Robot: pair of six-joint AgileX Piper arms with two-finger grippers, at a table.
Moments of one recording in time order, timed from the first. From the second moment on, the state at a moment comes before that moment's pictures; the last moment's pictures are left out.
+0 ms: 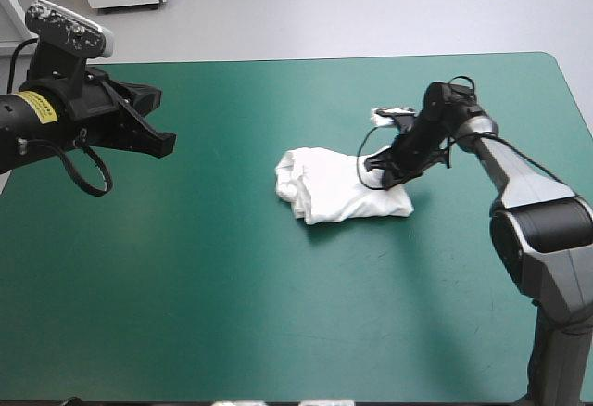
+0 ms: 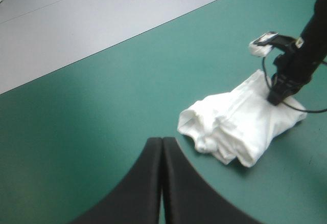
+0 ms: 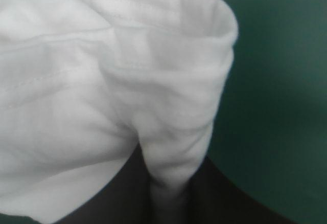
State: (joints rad) left arm -0.39 1.25 -1.89 -0.05 1.25 0.16; right arm 0.16 2.07 -1.74 0.31 1.21 -0.24
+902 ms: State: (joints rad) left arm -0.39 1.24 -1.89 -0.06 1.25 0.16; right arm -0.49 1.64 -1.22 0.08 1.06 -0.20
